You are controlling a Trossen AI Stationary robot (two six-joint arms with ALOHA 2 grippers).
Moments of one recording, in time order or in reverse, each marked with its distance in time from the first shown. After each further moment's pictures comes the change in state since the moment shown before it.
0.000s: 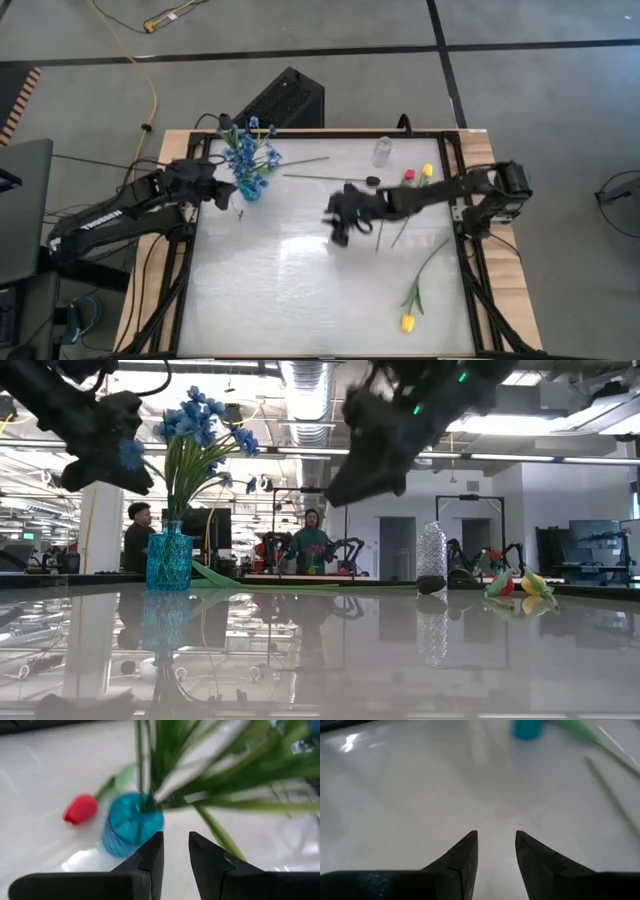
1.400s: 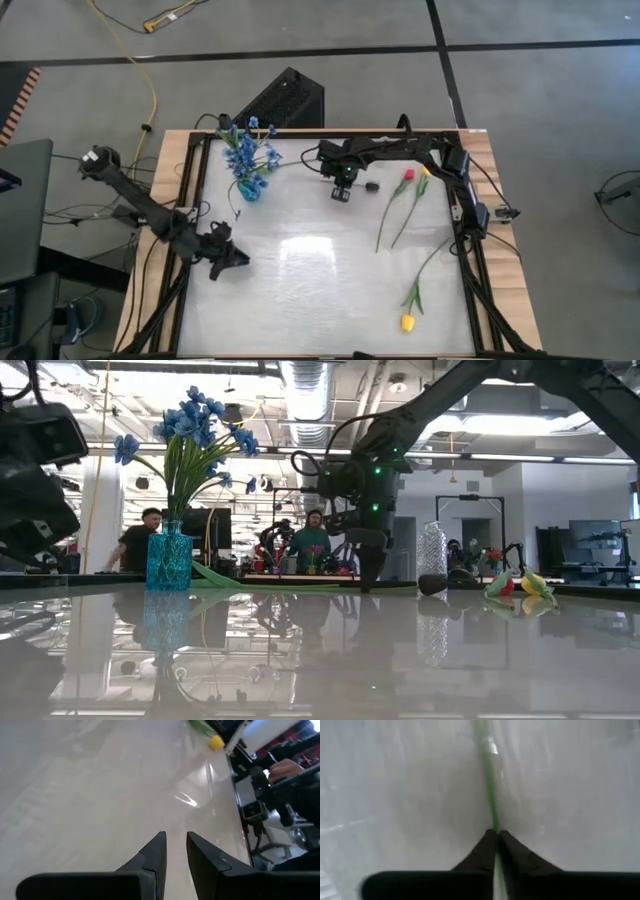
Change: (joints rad) left arm -1.158 0.143 -0.451 0.796 -0.382 -0.389; right arm -0.435 0.494 0.510 -0.770 -0.095 -0.428
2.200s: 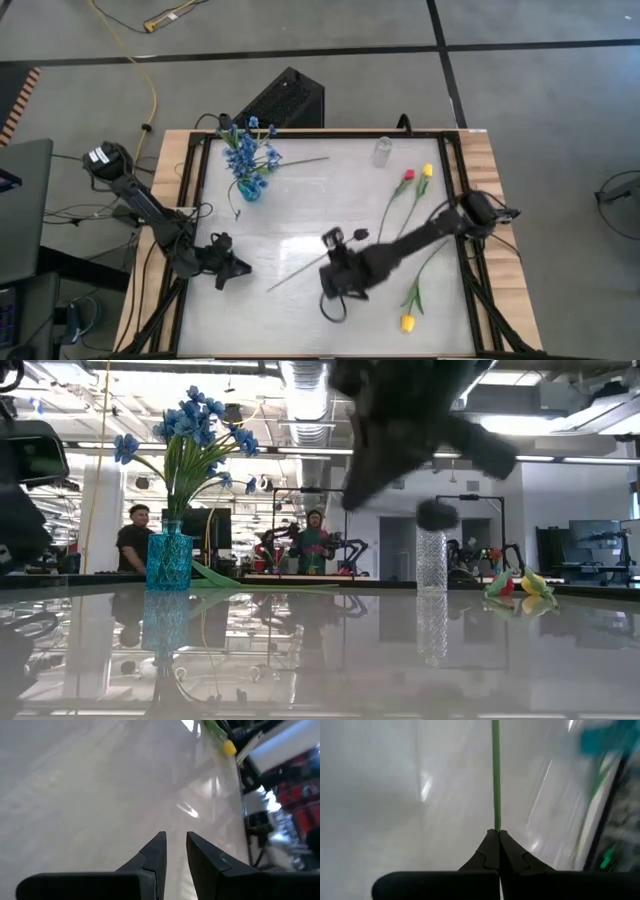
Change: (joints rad) left arm -0.194 0.445 0.000 0.361 -0.233 -0.286; right arm 0.825 -0.146 -0.006 0.073 0.576 -0.131
